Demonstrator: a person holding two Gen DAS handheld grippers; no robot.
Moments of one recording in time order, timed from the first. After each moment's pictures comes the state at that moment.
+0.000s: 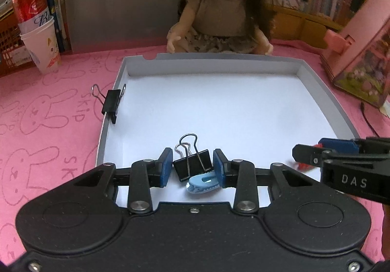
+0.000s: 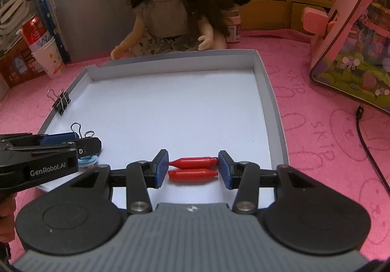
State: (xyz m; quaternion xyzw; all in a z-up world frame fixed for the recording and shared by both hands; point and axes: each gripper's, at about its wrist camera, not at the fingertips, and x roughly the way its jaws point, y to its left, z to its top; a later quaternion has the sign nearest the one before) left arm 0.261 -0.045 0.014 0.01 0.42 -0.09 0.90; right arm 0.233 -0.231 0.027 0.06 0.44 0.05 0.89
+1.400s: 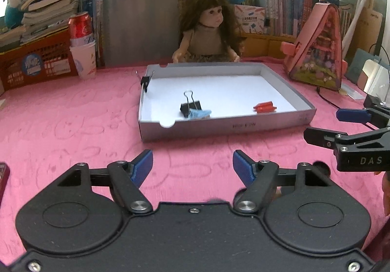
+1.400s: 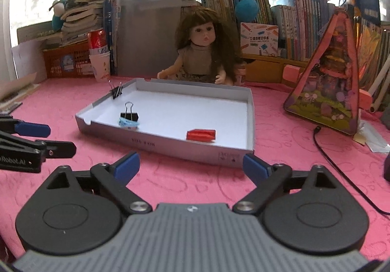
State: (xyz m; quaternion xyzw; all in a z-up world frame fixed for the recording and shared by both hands) left arm 0.059 -0.014 0.035 0.02 0.31 -0.10 0.95; right arm 0.068 -0.240 0.052 -0.03 0.28 0.10 0.95
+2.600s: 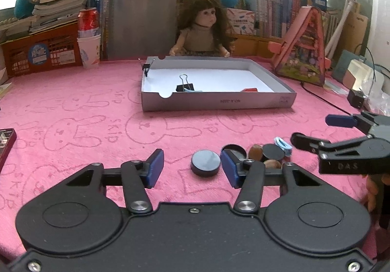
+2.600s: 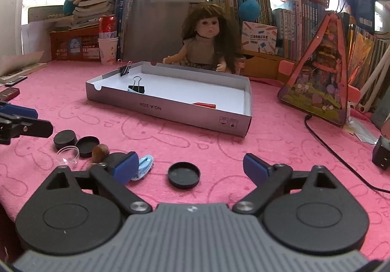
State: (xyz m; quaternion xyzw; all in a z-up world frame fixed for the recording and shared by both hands) left arm -0.006 0.000 0.020 0.01 0.29 -0.11 0.95; right arm 0.017 -0.235 0.028 -0.06 0.27 0.09 0.96
